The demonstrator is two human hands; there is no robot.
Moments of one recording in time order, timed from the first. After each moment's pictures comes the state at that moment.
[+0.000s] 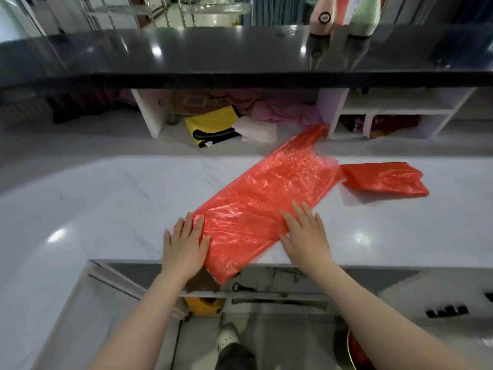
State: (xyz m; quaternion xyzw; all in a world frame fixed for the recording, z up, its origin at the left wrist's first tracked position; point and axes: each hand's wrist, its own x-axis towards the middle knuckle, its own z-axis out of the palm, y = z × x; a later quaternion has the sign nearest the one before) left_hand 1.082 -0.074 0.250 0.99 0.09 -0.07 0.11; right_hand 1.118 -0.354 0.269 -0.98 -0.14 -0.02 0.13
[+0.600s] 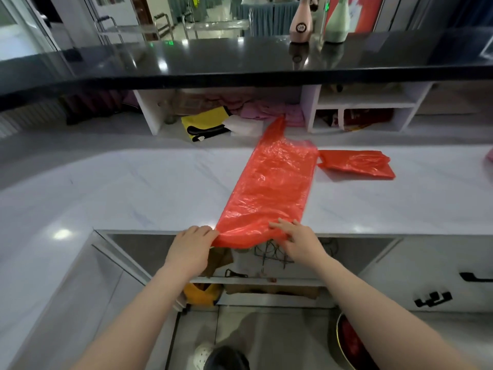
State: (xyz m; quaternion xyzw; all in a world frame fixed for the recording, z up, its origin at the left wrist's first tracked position) left_hand 1.003 -0.143 0.286 1.00 -0.08 -0.04 0.01; right_hand 1.051 -0.412 0.274 -0.92 -0.19 0.08 0.34
